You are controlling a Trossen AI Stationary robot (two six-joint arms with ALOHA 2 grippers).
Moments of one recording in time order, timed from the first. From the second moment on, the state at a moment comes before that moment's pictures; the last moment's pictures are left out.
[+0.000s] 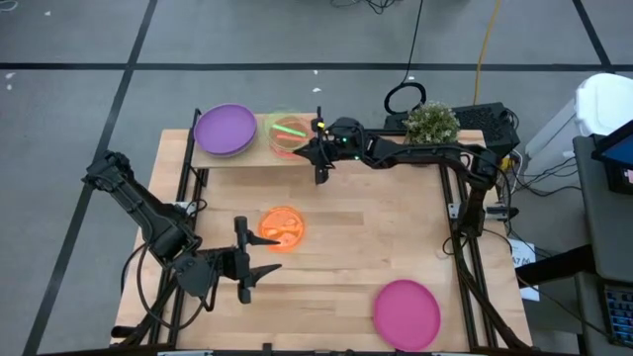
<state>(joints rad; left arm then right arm) -0.73 1.31 1.17 -0.35 -0.84 0.02 -0.37 1.84 1.26 0.31 -0.24 -0.81</state>
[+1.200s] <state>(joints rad) -0.73 1.31 1.17 -0.35 -0.84 0.02 -0.38 1.84 1.26 0.27 -0.24 -0.74</state>
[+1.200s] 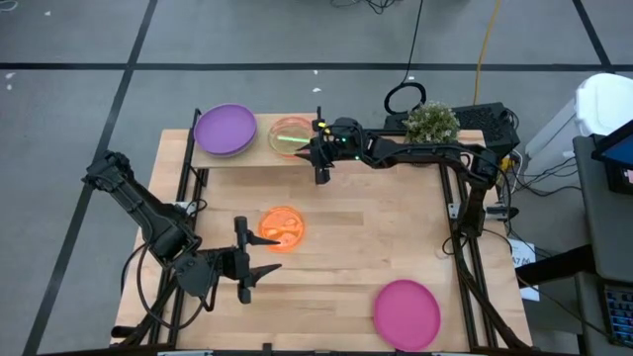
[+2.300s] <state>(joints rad) -0.74 1.31 1.17 -0.35 -0.74 -0.12 0.07 1.52 1.26 -0.42 -0.01 -0.06</state>
